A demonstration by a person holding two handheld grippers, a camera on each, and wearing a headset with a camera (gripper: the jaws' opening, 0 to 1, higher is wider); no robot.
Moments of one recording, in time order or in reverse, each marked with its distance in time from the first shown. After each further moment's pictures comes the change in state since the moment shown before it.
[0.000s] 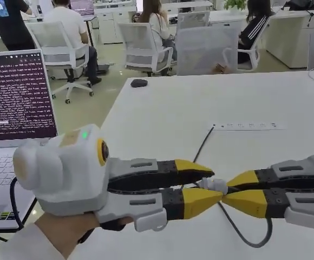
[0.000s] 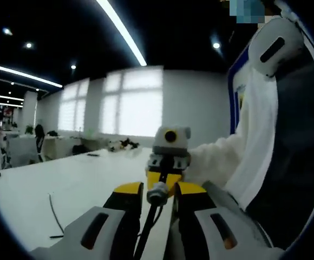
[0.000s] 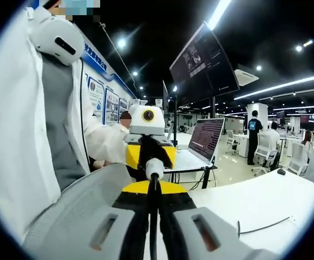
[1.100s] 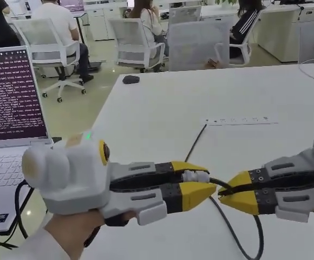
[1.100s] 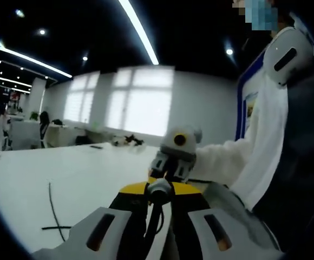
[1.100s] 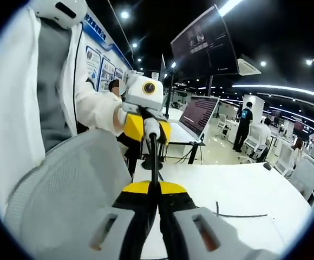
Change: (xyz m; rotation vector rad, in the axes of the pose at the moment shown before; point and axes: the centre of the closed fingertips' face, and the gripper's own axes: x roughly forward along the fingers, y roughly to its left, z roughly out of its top) left arm 0.001 0.025 -0.018 -0.092 0.014 0.051; right arm -0.018 -0.024 -0.059 -0.094 0.282 -0.067
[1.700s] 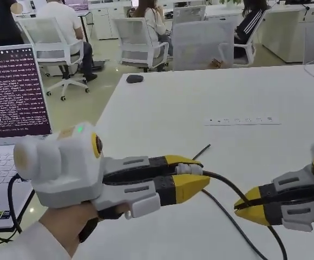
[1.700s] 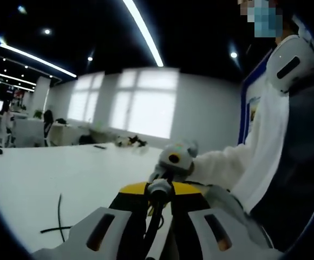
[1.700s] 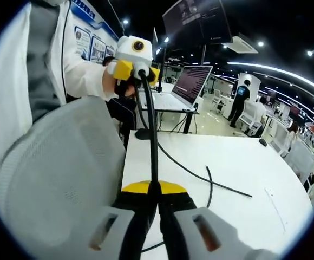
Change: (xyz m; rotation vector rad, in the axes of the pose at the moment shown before) left arm -0.009 0.006 0.005 -0.029 -0.013 0.031; right arm -0.006 -0.011 -0.055 0.065 0.179 -0.041
